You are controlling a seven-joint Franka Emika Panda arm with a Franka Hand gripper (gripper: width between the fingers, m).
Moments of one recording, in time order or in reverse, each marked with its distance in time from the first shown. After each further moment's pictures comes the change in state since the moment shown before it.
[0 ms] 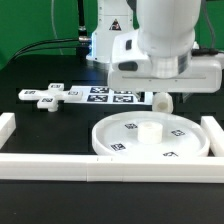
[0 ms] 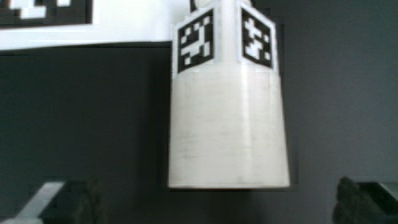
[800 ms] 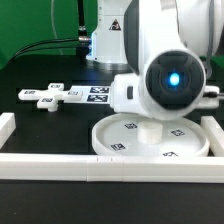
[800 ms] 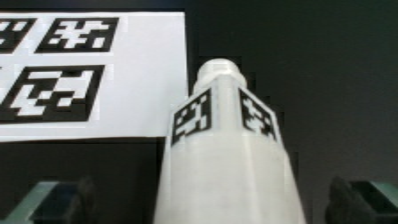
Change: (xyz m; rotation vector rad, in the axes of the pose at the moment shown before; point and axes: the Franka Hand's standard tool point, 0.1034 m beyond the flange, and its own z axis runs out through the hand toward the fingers) arm -0.005 -0.001 0.034 -0.013 -0.480 -0.006
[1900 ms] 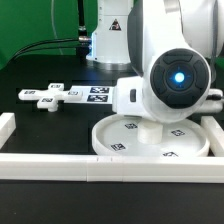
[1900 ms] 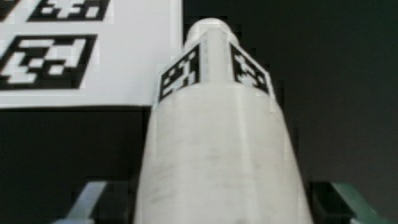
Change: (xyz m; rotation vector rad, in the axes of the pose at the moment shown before) arm -0.010 -0.004 -0.017 -0.004 0.032 -0.029
